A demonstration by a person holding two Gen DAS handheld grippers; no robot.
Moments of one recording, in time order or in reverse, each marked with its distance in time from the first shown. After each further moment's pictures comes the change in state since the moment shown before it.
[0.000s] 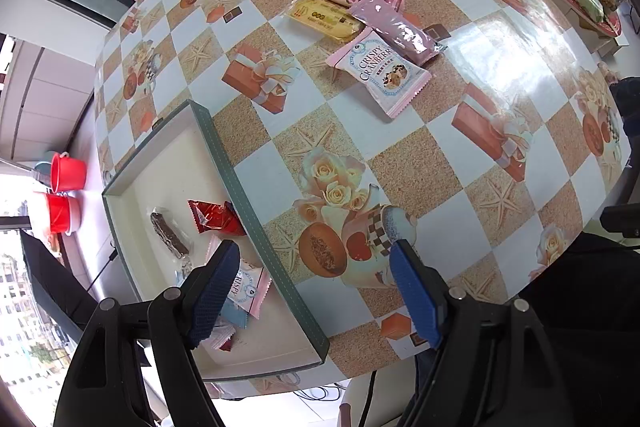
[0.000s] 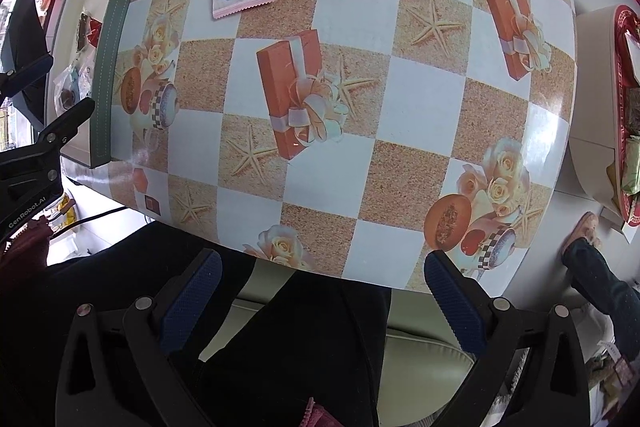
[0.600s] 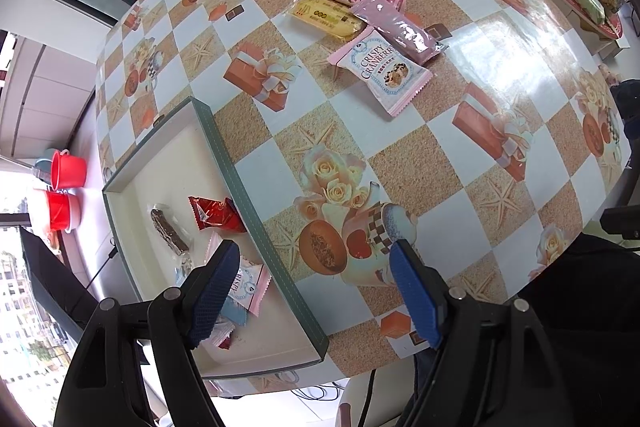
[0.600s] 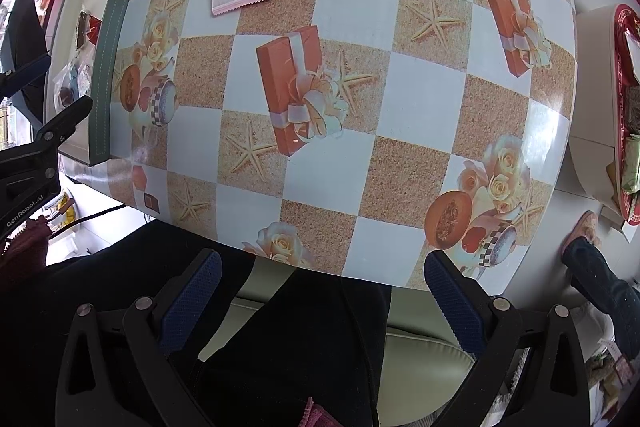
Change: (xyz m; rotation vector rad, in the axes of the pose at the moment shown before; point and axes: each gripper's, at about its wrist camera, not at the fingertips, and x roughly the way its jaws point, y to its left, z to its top) left arm 0.000 0.000 -0.001 0.002 -0.001 -0.001; right arm 0.001 0.000 -0.001 0.003 0.003 0.000
